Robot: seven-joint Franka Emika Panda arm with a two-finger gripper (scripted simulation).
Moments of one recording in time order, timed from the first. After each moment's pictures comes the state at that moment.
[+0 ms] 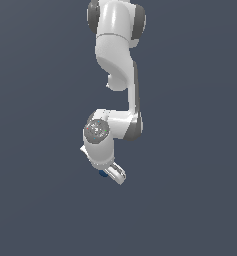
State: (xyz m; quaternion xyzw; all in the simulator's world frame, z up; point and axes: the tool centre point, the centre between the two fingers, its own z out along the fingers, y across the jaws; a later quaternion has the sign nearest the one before) arm 0.092 -0.057 0.048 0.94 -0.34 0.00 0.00
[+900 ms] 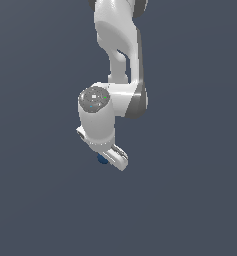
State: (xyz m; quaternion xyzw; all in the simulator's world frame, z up) arm 0.072 -0.052 0.137 0.94 -0.34 0.00 0.00
